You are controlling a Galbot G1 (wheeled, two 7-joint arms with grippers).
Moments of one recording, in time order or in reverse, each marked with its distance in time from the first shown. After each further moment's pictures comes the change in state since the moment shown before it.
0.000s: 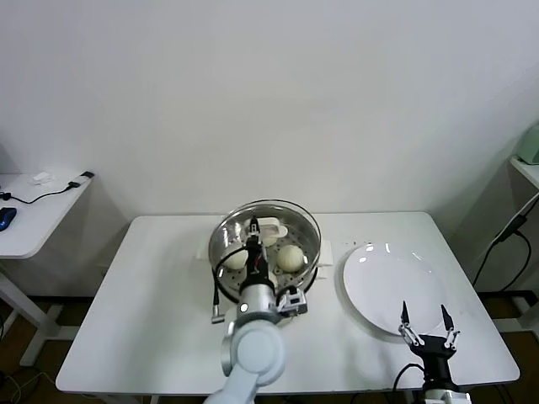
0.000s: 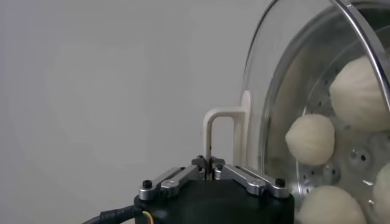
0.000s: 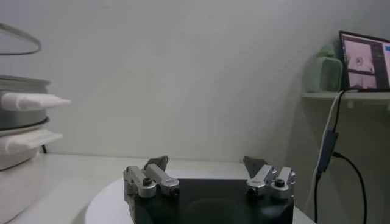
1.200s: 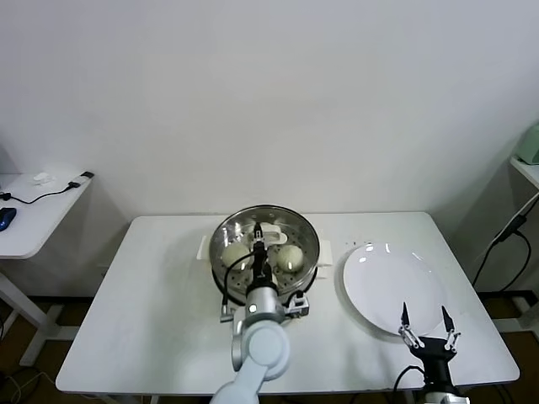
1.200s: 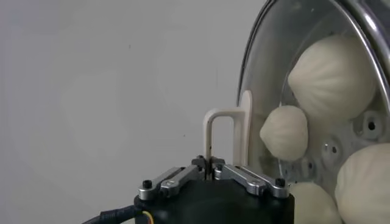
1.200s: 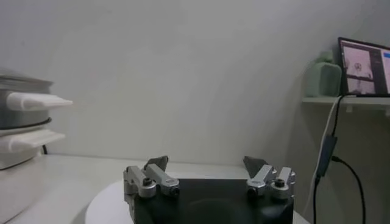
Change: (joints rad) left arm -0.025 -0.001 -0.003 0.138 0.030 0.008 -0.065; right arm -0.006 0.008 0.003 -0.009 -0.019 0.034 -0.003
